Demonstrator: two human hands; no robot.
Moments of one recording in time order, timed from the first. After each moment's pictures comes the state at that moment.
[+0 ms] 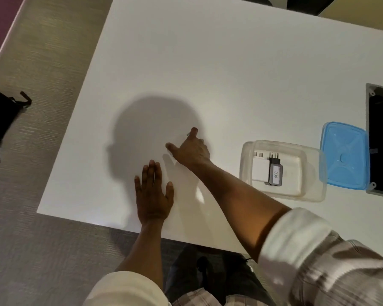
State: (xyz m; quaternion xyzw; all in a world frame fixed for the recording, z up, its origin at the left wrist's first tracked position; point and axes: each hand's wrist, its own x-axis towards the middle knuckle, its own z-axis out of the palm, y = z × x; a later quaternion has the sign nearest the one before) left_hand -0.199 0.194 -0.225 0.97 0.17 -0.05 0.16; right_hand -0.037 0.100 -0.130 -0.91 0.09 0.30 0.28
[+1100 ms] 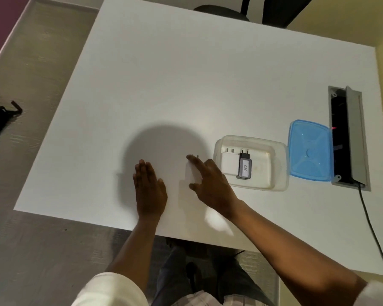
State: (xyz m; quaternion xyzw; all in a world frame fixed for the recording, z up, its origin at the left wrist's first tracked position) left_hand -0.195 0.124 -0.217 0.96 0.20 -0.05 0.19; right_hand -0.133 -0.057 -0.104 -0.92 -0.13 0.21 0.31
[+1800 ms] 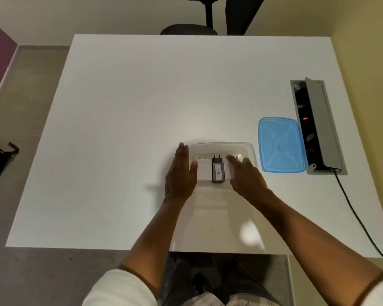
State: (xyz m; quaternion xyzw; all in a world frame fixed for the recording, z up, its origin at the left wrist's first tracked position) left_hand -0.099 -0.014 -0.140 0.94 0.03 -0.03 0.33; right_hand -0.094 -0.213 -0.094 -0.97 -0.01 0.18 0.14
